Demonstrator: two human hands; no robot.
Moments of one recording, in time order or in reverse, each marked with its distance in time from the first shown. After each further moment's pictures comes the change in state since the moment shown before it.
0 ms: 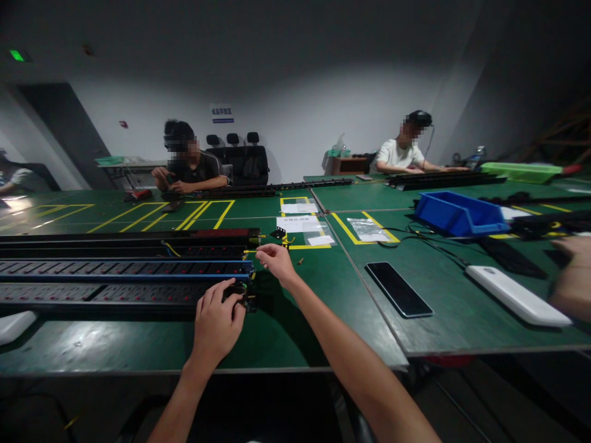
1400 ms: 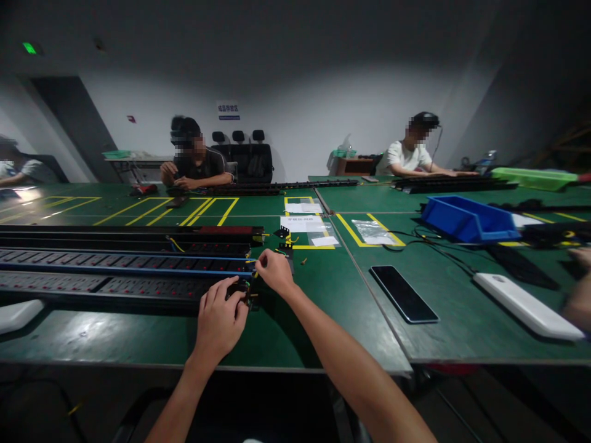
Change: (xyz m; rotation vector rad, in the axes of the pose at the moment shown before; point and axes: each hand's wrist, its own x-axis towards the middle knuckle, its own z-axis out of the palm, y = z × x) left_hand -0.001 0.001 0.000 0.028 -0.018 -0.004; right_hand -0.015 0.006 0.012 -0.879 0.041 -0.291
